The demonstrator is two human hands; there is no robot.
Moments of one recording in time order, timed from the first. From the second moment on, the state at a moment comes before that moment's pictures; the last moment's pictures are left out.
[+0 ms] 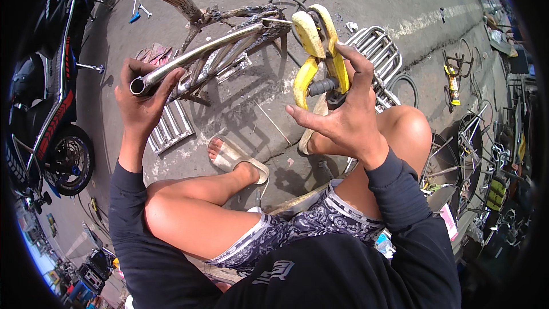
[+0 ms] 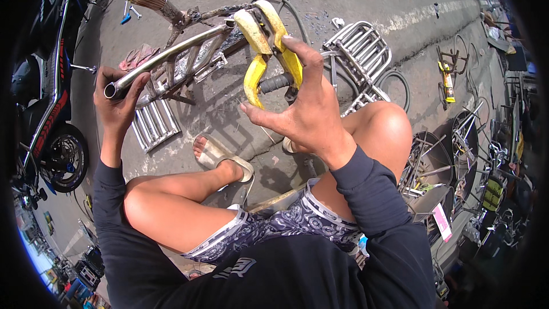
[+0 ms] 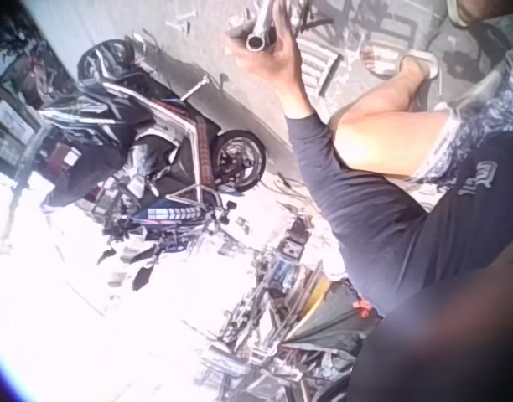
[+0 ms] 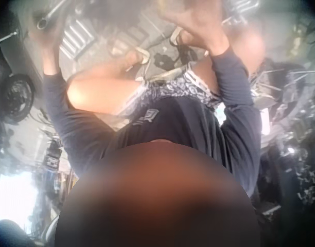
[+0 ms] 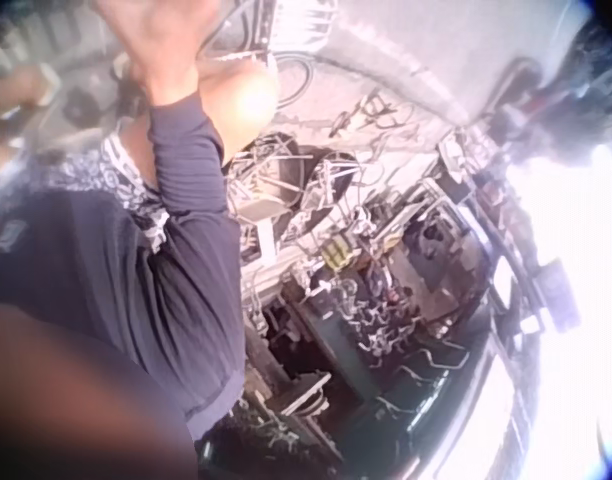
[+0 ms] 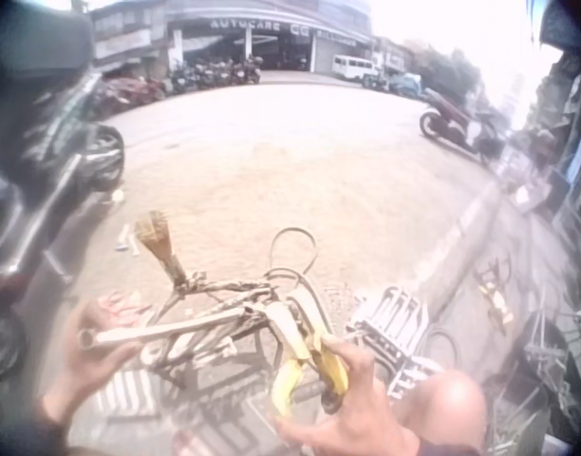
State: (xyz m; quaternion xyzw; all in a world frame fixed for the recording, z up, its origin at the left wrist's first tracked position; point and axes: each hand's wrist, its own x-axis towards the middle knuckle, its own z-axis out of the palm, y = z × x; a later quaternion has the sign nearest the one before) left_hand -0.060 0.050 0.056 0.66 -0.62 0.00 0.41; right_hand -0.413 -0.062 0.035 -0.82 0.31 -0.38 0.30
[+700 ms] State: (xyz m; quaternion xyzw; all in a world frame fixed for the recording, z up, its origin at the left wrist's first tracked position) left_hand -0.065 0.061 0.053 0.66 -0.64 0.04 0.39; right_hand -0.415 -0.066 0.037 -0.84 0.28 -0.38 0.28
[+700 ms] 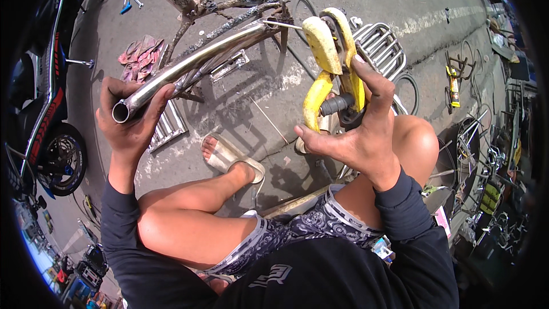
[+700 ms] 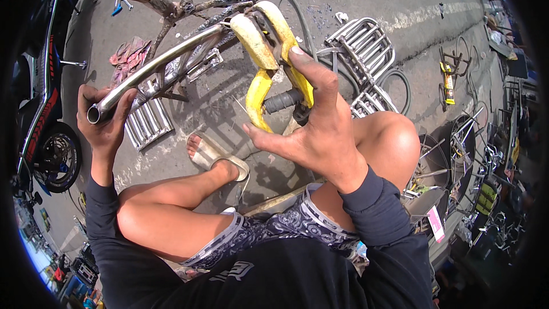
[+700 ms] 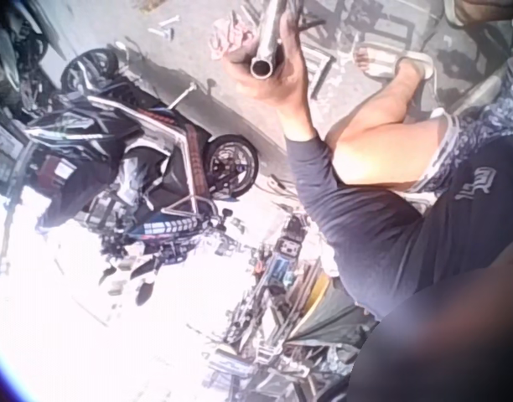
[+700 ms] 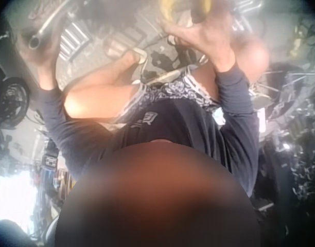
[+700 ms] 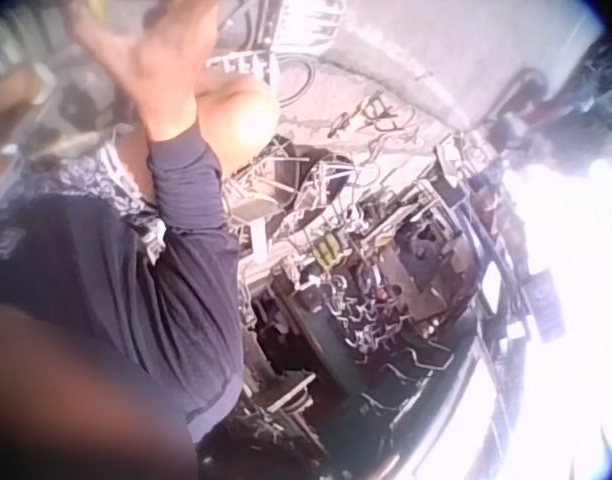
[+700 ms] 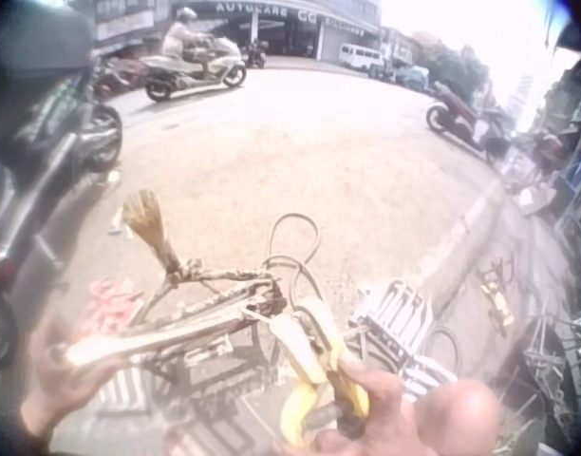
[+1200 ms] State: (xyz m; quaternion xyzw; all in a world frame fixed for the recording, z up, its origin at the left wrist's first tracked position) left_hand -0.063 0.061 0.052 0.66 -0.64 0.05 0.38; right_hand -0.411 -0.065 0.039 -0.83 0.29 -0.36 0.29
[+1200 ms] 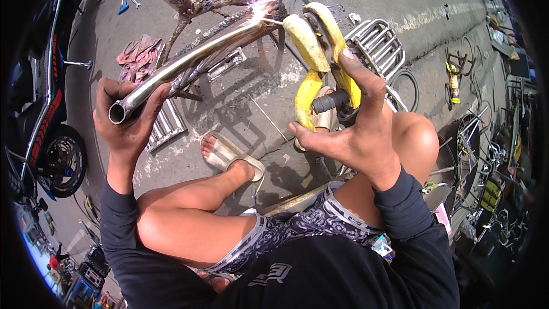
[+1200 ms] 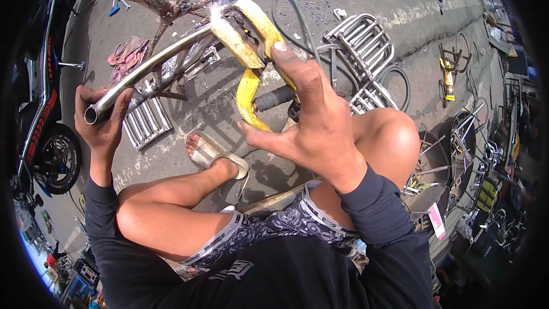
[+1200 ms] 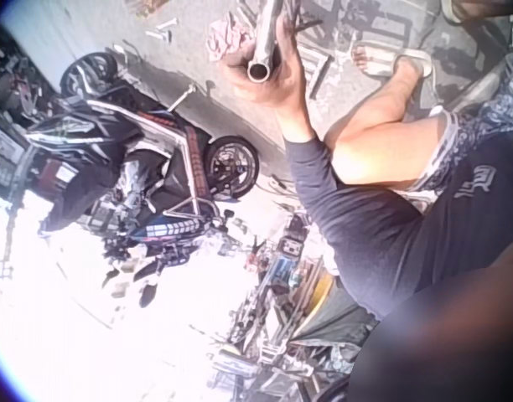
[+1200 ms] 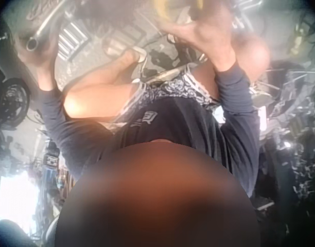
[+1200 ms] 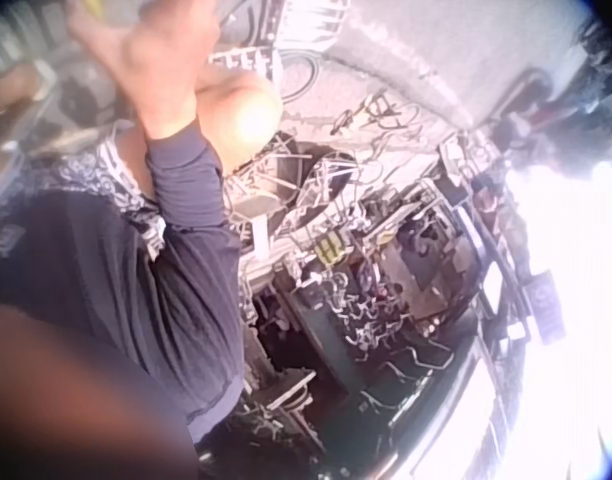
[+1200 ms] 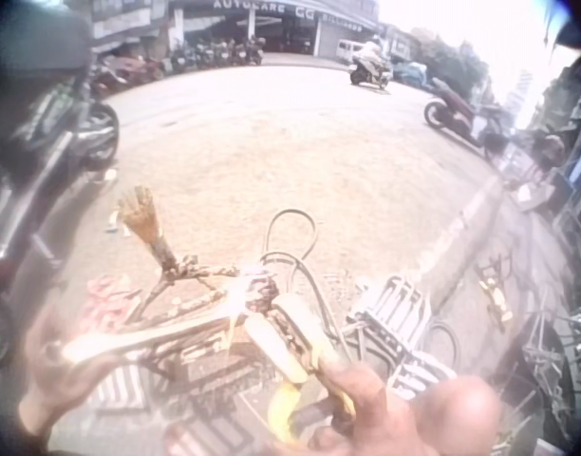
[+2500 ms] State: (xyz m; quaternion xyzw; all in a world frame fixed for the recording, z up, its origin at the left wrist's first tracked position) left_hand -0.062 0.060 0.052 0.65 -0.65 0.05 0.39; right_hand -0.411 -0.068 0.022 -0.82 0.23 -0.44 0.29
